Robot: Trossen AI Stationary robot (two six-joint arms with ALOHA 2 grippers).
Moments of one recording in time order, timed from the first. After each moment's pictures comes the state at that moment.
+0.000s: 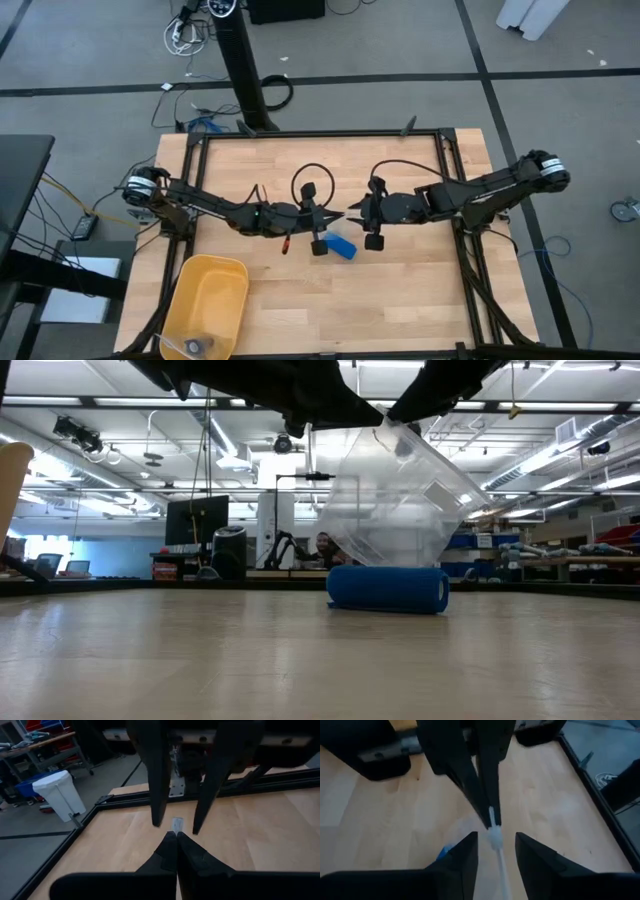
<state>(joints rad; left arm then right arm) -0.16 1.66 0.96 0.51 -0.41 0.15 0.22 1.29 0.98 -0.30 0.38 0.03</state>
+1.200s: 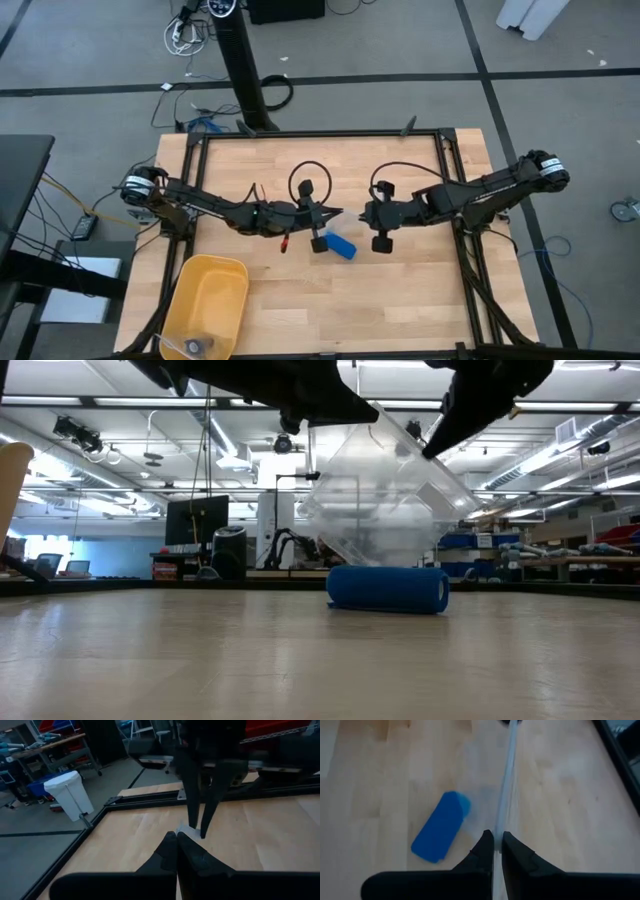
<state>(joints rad) -0.16 1.64 0.96 0.52 -0.45 0.15 0.24 1.29 0.98 -0.56 0.38 0.17</state>
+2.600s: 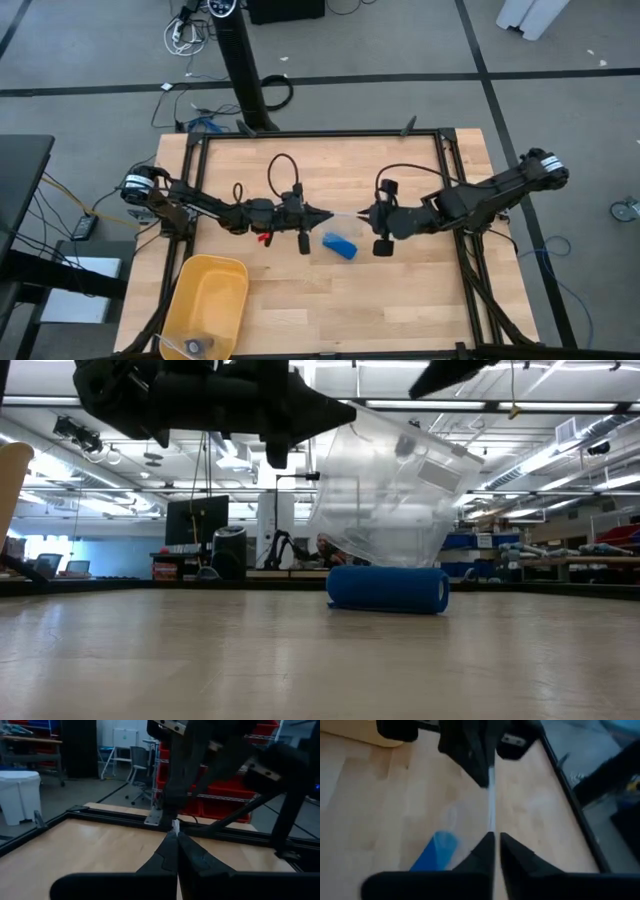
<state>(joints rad) -0.11 1.64 0.69 1.00 -0.24 -0.11 0.35 1.29 1.11 -0.55 0.58 0.08</state>
